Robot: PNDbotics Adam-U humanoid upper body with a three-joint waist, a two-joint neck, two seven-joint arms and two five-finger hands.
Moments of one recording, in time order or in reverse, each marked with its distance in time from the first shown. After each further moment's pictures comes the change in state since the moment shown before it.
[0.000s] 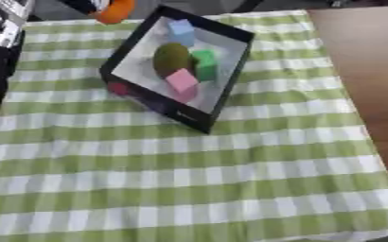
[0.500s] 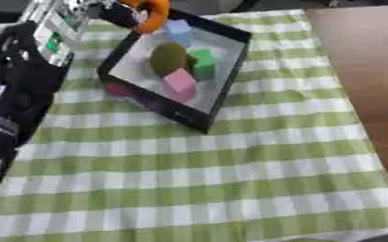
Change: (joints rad) left arm 0.012 -0.124 -0.071 0.129 -0.155 -0.057 0.126; right arm -0.025 0.013 0.006 0.000 -0.003 0.001 -0.002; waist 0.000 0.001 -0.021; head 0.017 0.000
